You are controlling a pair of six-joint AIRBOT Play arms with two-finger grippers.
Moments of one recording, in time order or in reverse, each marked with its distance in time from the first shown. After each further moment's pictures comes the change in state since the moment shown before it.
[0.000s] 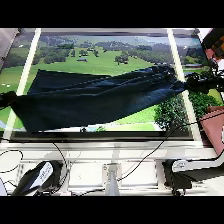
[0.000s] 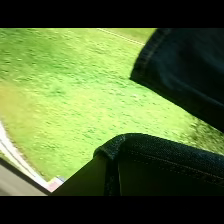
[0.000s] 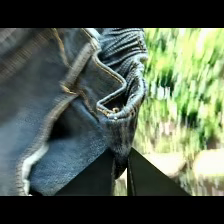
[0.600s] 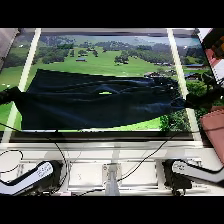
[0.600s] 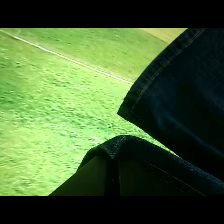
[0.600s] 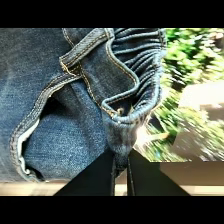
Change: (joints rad) left arm 0.003 -0.236 0.013 -0.071 0.285 0.006; right arm 0.000 0.250 -0.287 -0.095 0.126 0.015
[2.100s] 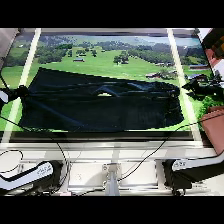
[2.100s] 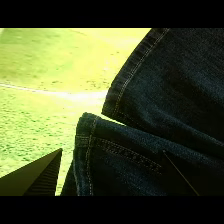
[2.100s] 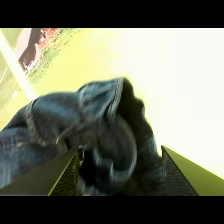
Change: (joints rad) left arm -0.059 -0.073 0.018 0.027 0.062 0.119; right arm -0.103 -0.360 0.188 0.449 -0.341 0.043
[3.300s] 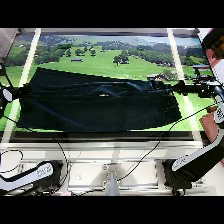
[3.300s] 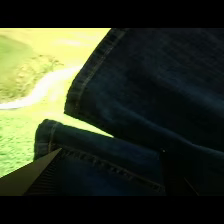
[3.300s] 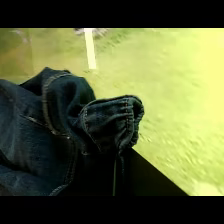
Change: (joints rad) left arm -0.063 0.000 0.000 -0.008 0.011 0.000; right arm 0.056 -0.274 0.194 0.283 0.197 -0.469
